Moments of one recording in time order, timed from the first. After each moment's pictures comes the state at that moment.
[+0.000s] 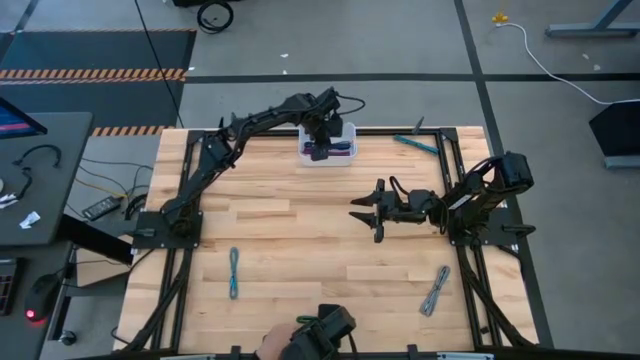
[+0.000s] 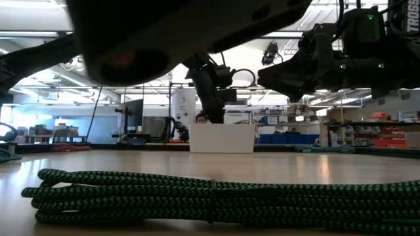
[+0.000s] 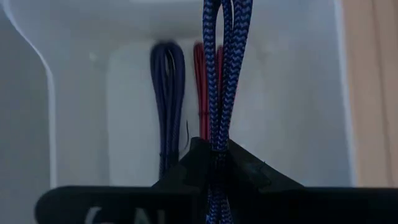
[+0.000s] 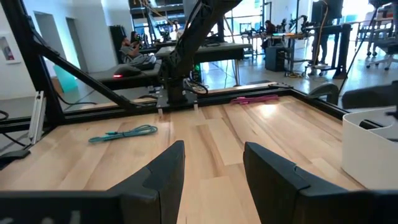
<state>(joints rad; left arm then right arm) 0.60 2.46 2.21 -0.95 0.23 0.64 0.01 1.62 0.22 1.42 0.12 0.08</state>
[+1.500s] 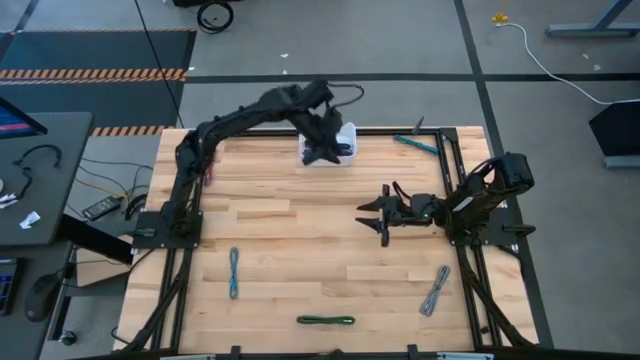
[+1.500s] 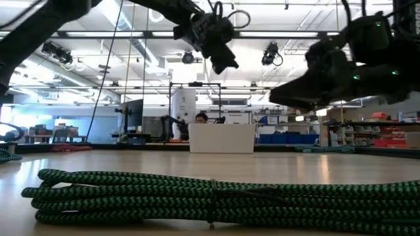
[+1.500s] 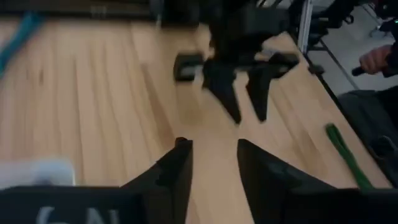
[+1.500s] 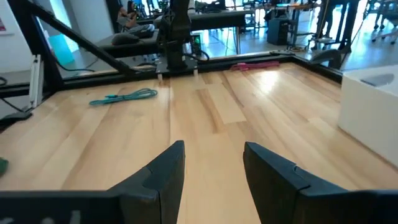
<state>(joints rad) 0.50 2.09 2.05 -0.92 0.76 0.49 0.03 1.62 0.14 1.38 0.14 0.10</state>
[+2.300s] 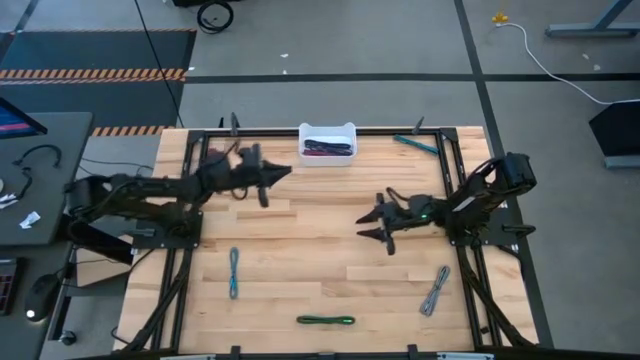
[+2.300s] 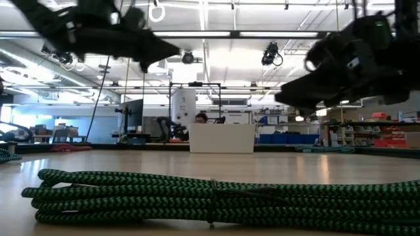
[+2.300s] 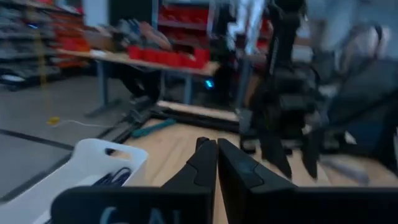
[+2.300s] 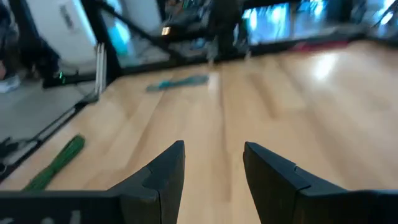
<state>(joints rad) 0.35 1.13 0.38 0.79 0.12 -0.12 0.04 1.60 0.17 1.28 -0.09 0.15</state>
